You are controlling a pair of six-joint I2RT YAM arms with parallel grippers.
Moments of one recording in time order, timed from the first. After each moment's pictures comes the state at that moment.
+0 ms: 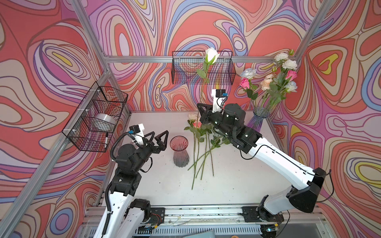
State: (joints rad) left arm -0.15 0.69 0.73 -0.06 0.37 -0.56; right arm 0.78 1.50 1.60 -0.05 0.13 0.40
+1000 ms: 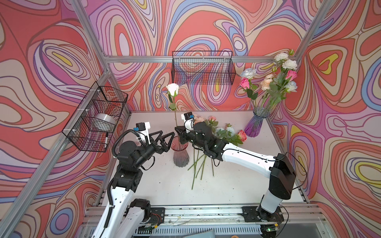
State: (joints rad) left arm -0.14 0.72 0.74 -0.01 0.51 -0.58; right arm 0.93 1.74 1.41 0.14 0.07 0.34
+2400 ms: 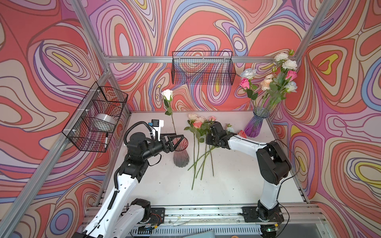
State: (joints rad) left arm -0.22 0.88 0.80 -0.02 0.71 -0.61; right arm 0.53 1.94 1.32 -0.28 0.05 0.62
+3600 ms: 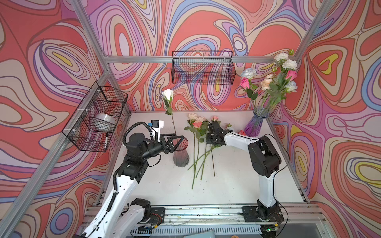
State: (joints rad) left arm -0.22 0.87 0.80 -0.04 0.71 -0.58; right arm 0.50 1.98 1.38 -0.34 0.10 0.54
